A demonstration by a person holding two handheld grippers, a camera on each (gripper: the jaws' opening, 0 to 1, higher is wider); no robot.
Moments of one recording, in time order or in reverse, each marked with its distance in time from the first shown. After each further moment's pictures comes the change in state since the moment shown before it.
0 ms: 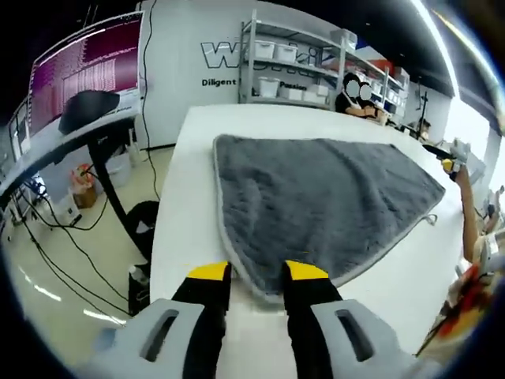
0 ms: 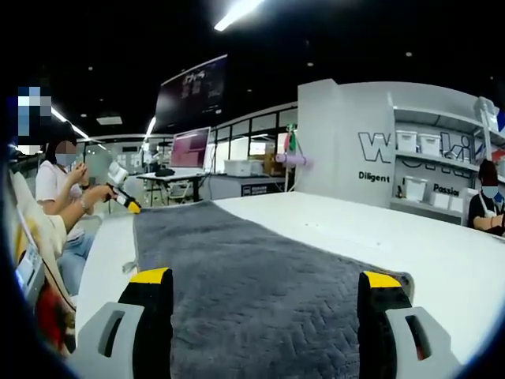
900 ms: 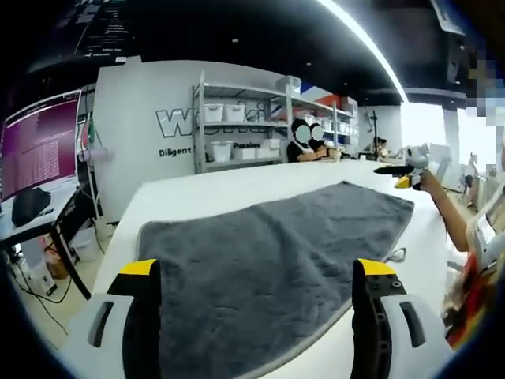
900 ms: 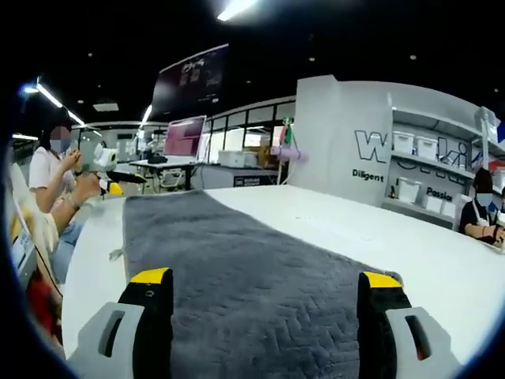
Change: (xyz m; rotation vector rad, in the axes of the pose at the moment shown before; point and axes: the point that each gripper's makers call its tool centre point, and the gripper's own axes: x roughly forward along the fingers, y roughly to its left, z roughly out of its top) left arm 0.022 -0.111 0.062 0.194 -0.309 -0.204; right arm -0.004 -0.024 -0.006 -0.043 0.036 -0.092
